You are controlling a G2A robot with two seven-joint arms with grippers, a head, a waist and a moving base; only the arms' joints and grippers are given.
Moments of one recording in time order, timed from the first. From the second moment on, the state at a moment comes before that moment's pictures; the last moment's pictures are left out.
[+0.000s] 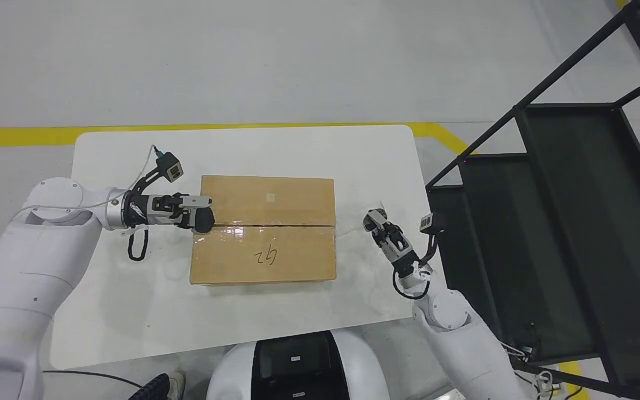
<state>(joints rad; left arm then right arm) 0.71 -0.93 -0.94 -0.96 -0.64 -0.28 -1.54 -1.62 -1.24 1.34 -1.51 0.28 -0.56 0.27</state>
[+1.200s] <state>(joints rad) 0.78 -0.92 -0.99 -1.06 -0.59 -0.24 -1.48 -1.60 -1.26 1.20 -1.63 0.07 -0.50 0.26</state>
